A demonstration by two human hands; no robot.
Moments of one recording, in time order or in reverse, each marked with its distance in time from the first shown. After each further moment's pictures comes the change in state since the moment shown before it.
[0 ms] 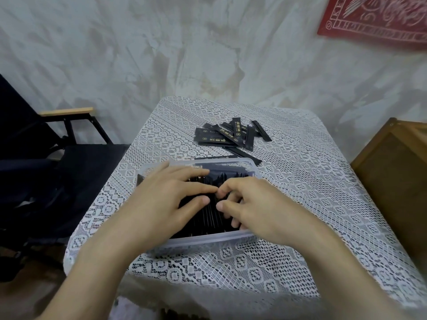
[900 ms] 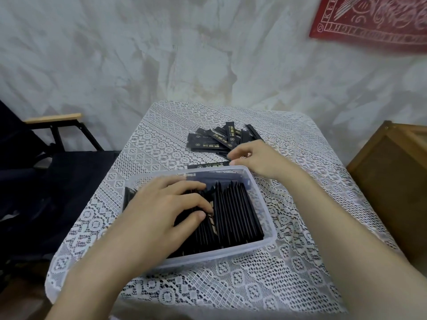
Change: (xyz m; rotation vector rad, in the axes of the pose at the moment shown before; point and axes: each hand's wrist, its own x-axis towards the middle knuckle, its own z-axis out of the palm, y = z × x) left_hand 0.000 0.006 0.001 0.056 -0.034 -0.018; right_hand 0.125 0.076 -0.057 0.035 0.157 -0.010
